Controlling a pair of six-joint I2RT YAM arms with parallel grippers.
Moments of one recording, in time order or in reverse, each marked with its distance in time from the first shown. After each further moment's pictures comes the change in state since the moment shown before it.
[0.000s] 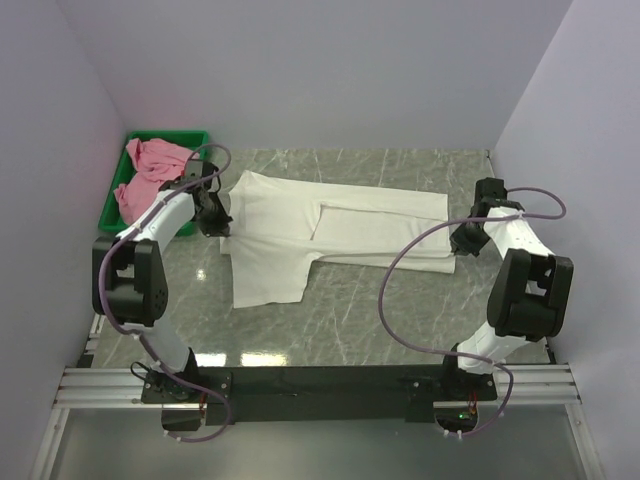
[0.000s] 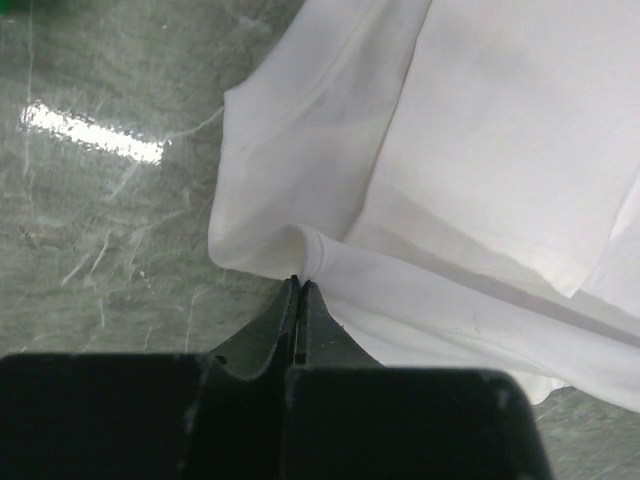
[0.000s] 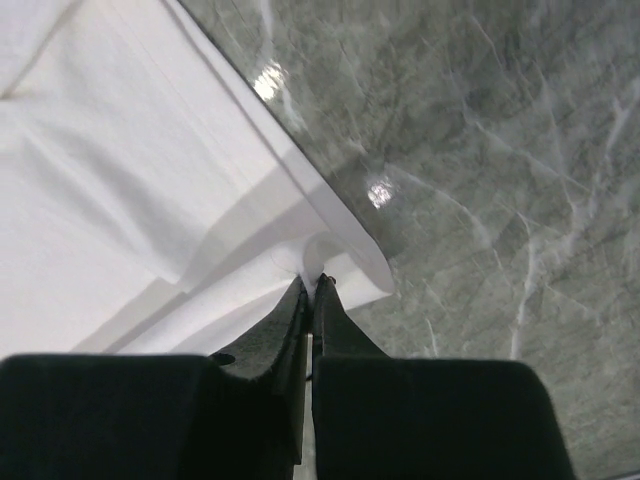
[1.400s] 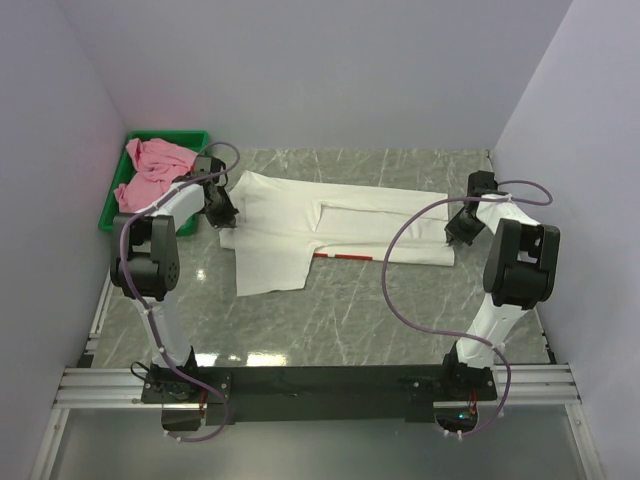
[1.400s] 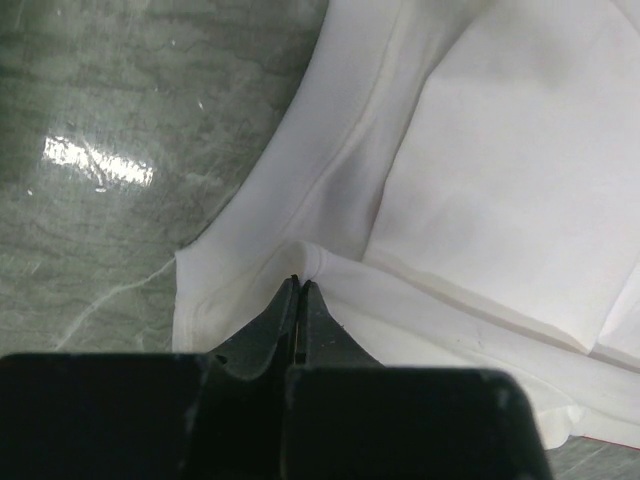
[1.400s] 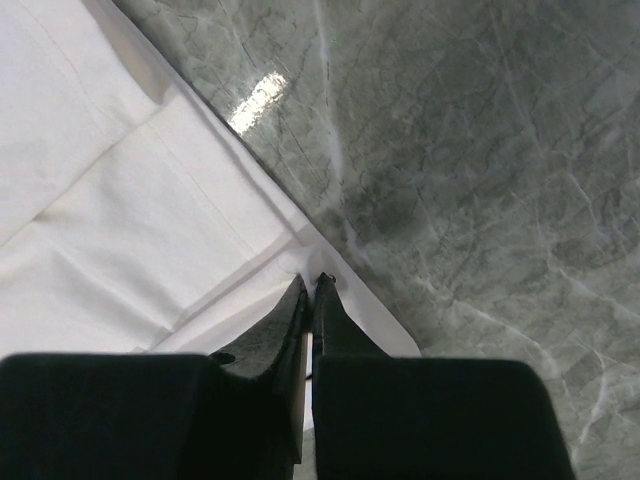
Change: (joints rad) left arm 0.007 0.229 0.122 0.126 0.006 0.003; right arm 0.008 0.259 0.151 0.099 -0.001 0.001
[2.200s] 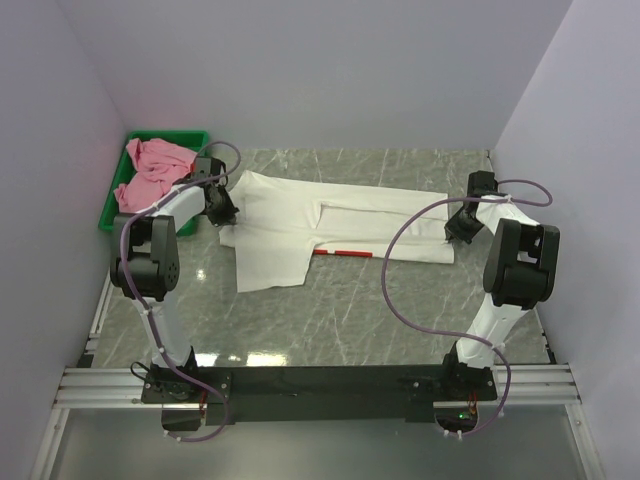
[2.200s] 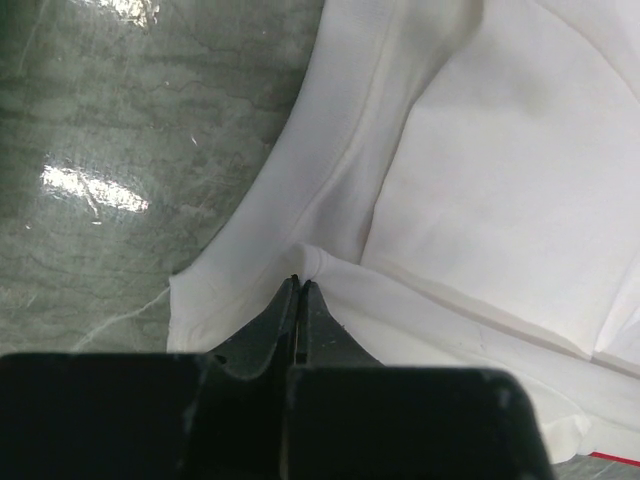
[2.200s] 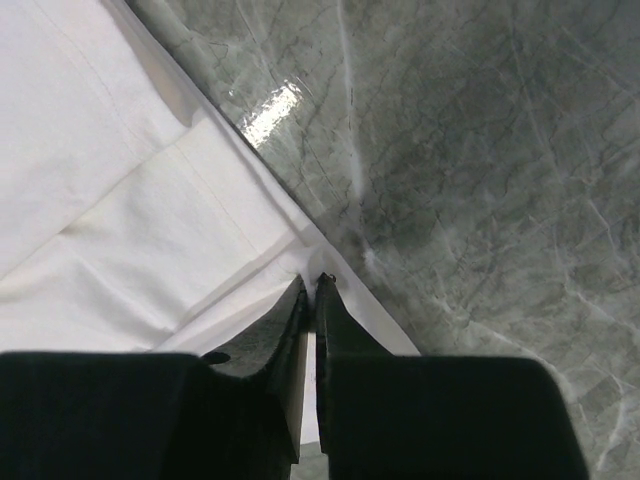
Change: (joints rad) left arm 0.000 -0.003 -0.028 0.092 -0.013 0.008; right arm 0.000 0.000 -0.014 0.058 -0.008 0.004
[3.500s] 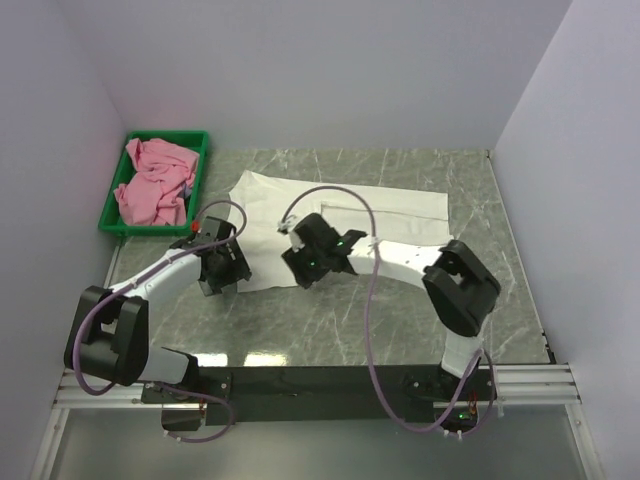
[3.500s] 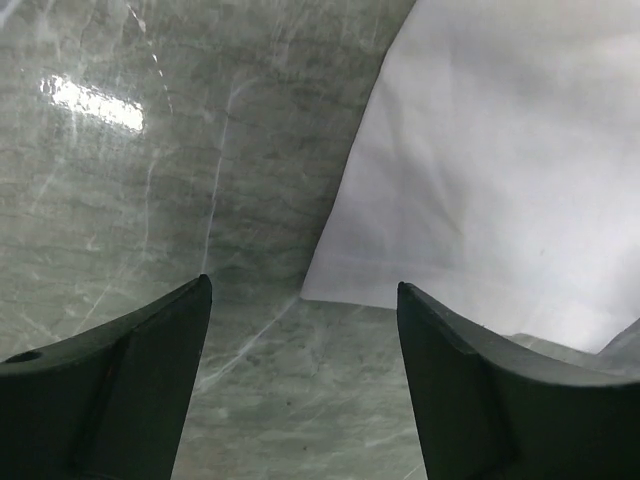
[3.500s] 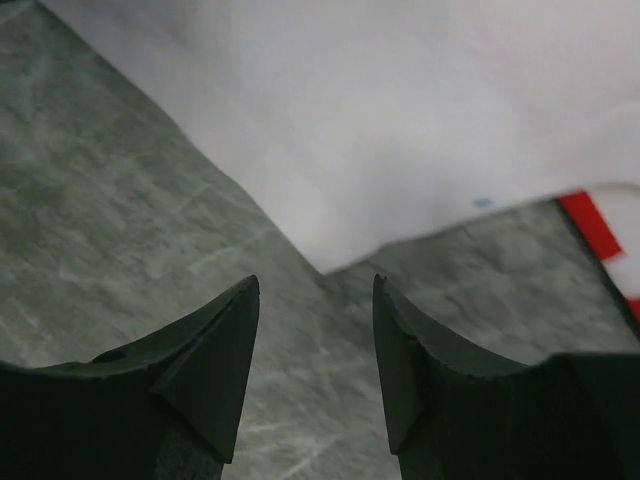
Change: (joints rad) left arm -0.191 -0.566 -0.637 -0.057 -0.108 -0.153; right arm 1.049 -0.065 -0.037 0.224 -0.130 -0.491
